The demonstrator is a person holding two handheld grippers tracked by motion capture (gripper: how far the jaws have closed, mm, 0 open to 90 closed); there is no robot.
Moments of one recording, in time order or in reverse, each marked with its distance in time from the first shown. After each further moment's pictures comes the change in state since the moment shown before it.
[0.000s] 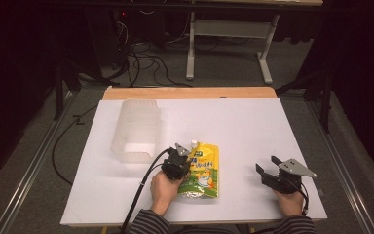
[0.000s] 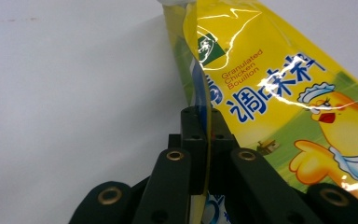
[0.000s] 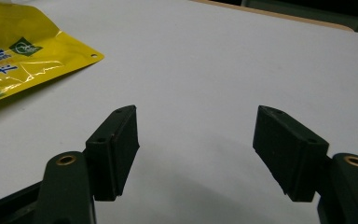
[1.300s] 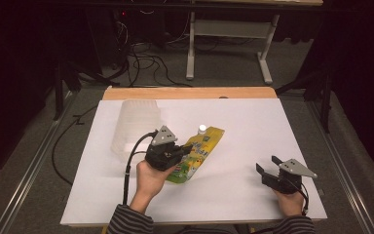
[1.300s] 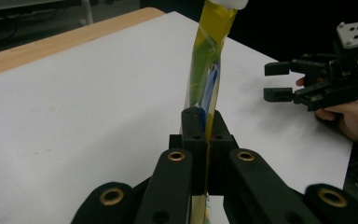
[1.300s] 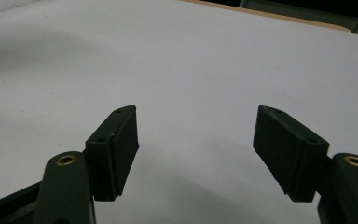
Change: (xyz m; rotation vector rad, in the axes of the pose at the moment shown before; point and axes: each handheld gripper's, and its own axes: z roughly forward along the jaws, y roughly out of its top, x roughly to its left) left arm 0.006 0.045 -0.111 -0.284 -0.219 0.111; right arm 0.000 0.000 -0.001 -0.003 -0.004 0.008
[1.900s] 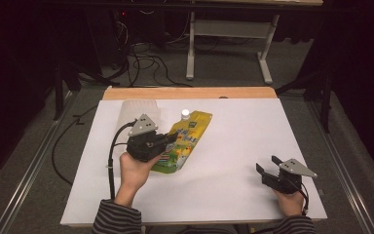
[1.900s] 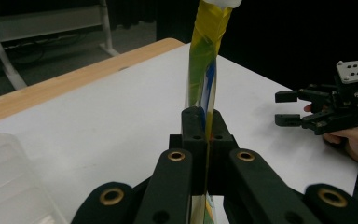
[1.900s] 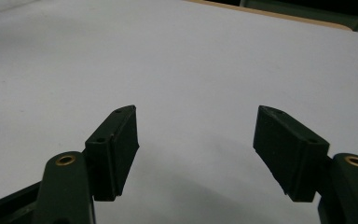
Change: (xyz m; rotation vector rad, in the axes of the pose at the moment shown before) left arm 0.020 0.019 -0.045 -0.078 0.059 0.006; right arm -0.001 0.000 0.001 0.004 0.002 0.003
